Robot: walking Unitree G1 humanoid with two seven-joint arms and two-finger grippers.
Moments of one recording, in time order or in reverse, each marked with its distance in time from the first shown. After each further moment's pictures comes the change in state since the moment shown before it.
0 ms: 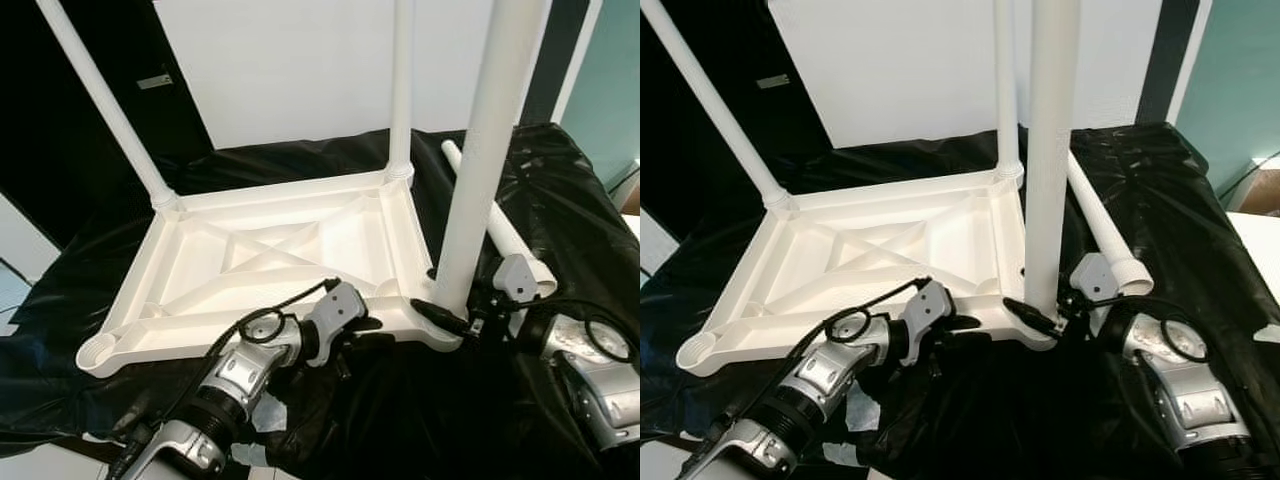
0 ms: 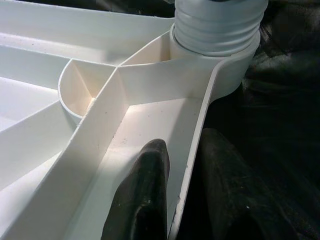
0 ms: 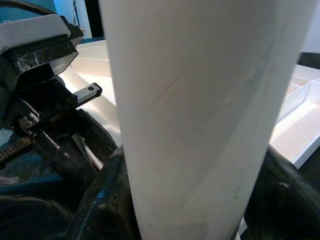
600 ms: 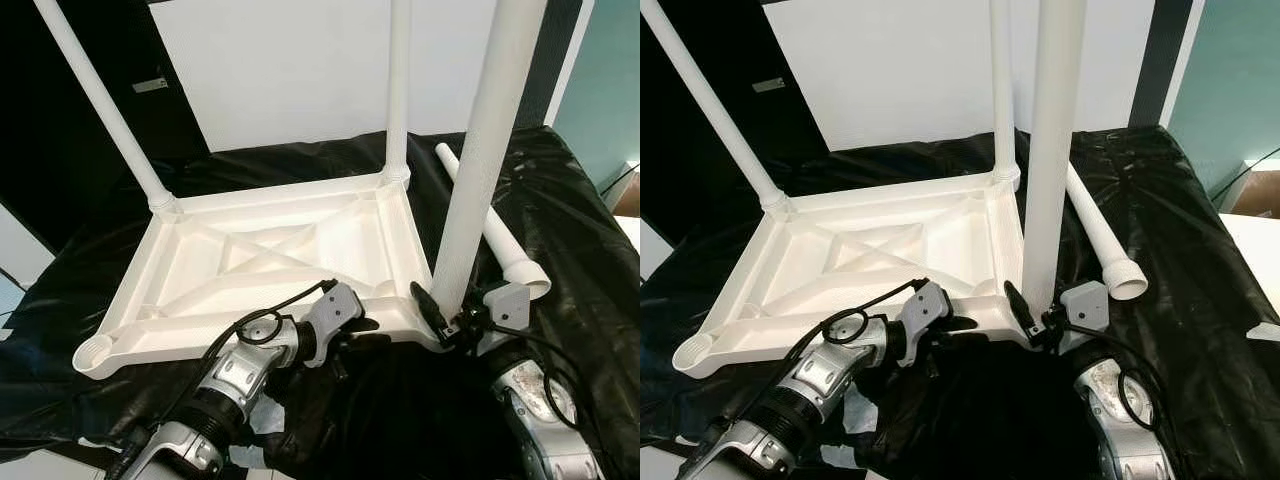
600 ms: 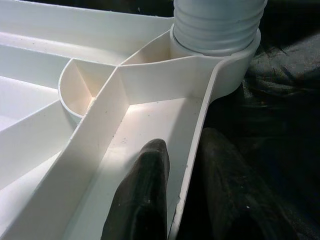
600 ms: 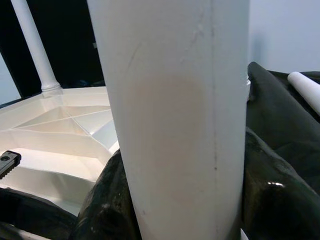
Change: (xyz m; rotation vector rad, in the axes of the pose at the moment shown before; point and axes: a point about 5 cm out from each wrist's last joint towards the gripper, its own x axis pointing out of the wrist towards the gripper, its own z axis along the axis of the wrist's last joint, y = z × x) left arm -0.002 0.001 -0.003 -0.010 0.012 0.008; right arm 0.016 0.030 -0.005 0.116 -0.128 -0.620
